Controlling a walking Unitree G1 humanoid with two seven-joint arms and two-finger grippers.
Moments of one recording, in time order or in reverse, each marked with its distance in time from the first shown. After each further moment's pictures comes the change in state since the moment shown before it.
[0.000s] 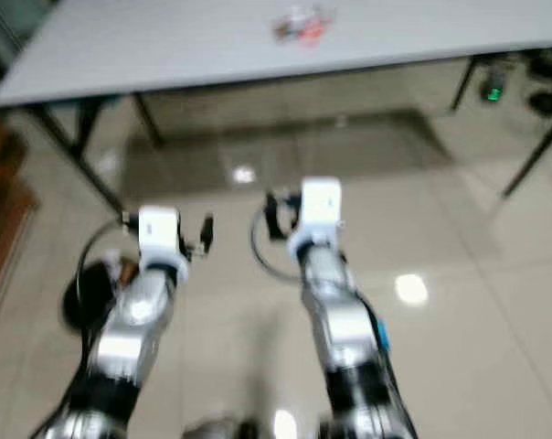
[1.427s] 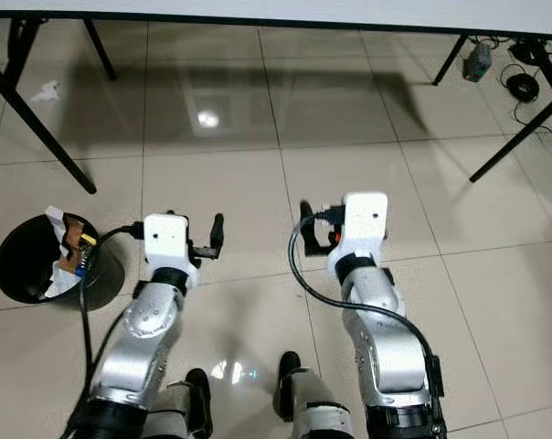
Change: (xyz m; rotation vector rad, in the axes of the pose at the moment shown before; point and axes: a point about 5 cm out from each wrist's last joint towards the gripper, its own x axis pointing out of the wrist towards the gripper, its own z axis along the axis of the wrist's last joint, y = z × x) left arm -0.020 -0.017 0.016 0.023 -0.074 -0.006; right arm -0.039 -0.035 0.017 -0.051 -0.015 -0.030
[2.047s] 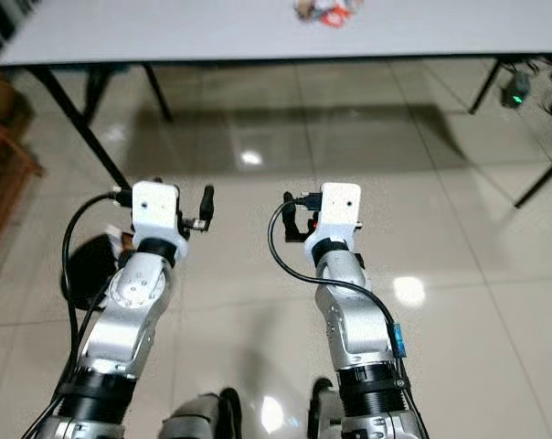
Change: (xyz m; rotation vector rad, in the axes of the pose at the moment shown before) left arm 0.022 0.019 0.028 0.070 -0.070 0.015; right arm 0.036 0.021 -0.011 0.062 -0.001 -0.009
